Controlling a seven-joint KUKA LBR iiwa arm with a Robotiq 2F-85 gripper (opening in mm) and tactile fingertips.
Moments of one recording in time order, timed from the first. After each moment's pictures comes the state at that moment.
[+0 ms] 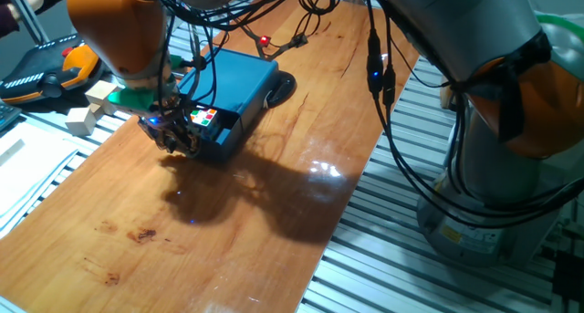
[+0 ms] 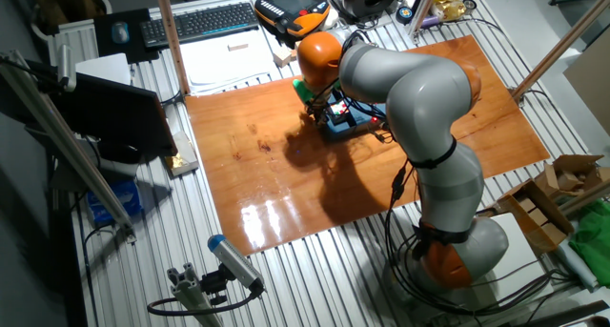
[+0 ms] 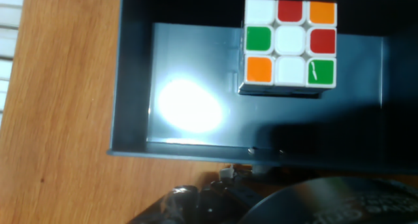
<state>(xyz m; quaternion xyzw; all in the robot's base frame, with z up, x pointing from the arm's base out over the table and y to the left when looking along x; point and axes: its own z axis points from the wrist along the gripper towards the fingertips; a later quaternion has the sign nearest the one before) 0.622 0.122 0.045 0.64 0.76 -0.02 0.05</state>
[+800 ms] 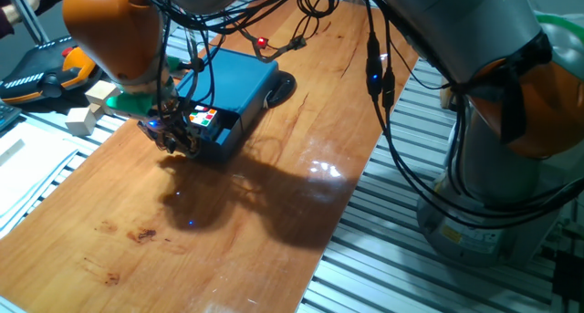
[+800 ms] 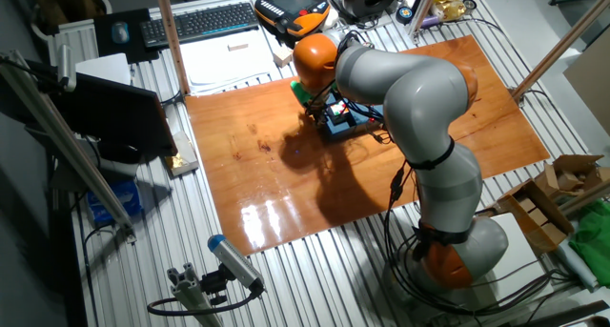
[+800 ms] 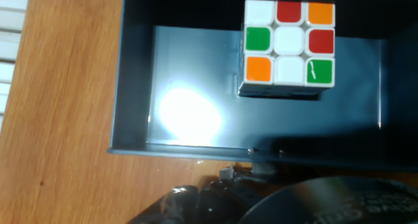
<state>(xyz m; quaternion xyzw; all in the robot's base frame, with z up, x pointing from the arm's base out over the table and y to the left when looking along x) 0.622 0.122 0.044 0.65 0.76 -0.03 0.06</state>
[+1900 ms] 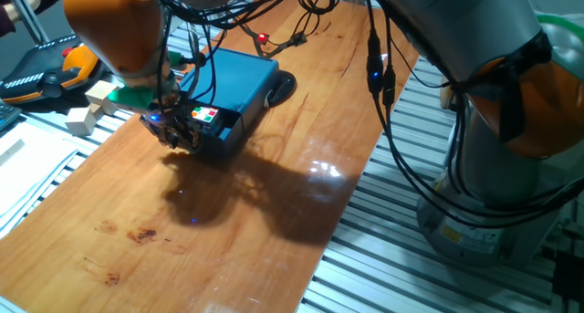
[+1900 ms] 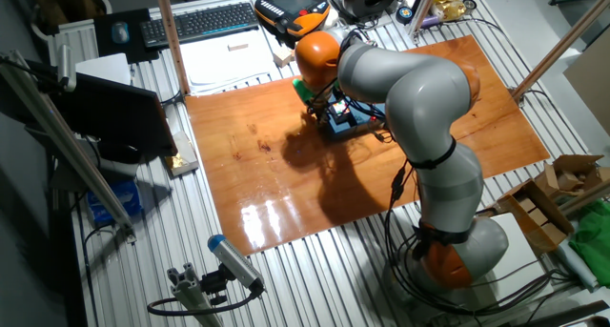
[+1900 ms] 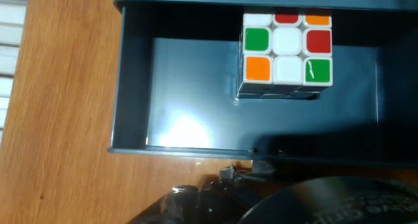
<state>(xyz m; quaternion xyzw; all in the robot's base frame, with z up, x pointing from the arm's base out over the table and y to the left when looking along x) 0.621 0.111 0.051 0.65 0.75 -0.04 0.06</state>
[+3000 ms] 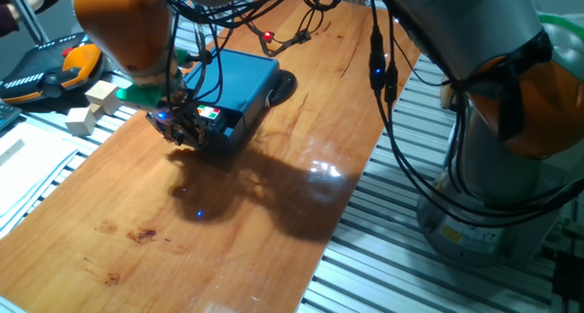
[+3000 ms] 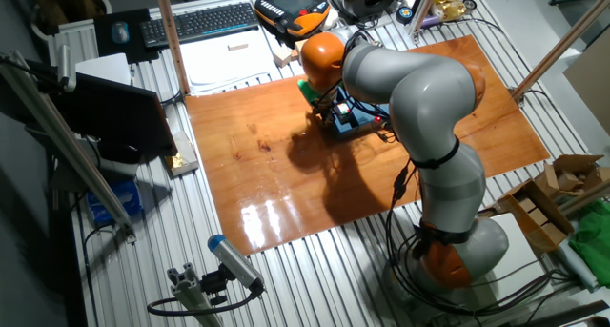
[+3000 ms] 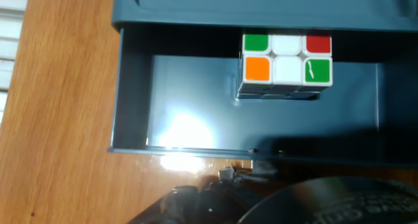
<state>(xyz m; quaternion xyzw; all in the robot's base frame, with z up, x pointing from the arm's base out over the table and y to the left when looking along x) 0.618 0.096 0.049 0.65 0.76 -0.04 0.07</state>
